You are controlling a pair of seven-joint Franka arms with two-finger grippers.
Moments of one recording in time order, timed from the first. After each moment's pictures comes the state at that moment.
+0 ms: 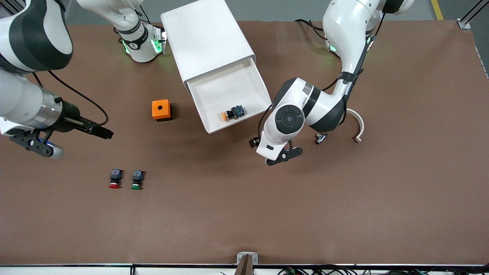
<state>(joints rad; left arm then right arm) -0.69 0.68 0.08 -1.33 -0.24 1.89 -0.92 0.10 0.21 0.00 -1.45 0.09 1.55 0.45</state>
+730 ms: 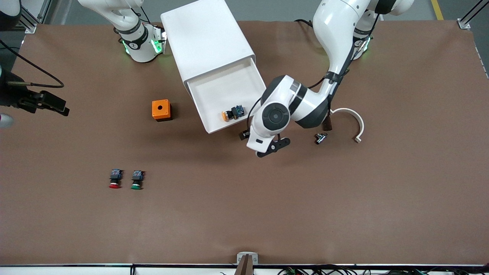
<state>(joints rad) -0.76 0.70 0.06 -1.35 -0.33 1.90 -1.00 -0.01 0.08 0.00 -1.45 0.02 1.49 0.09</state>
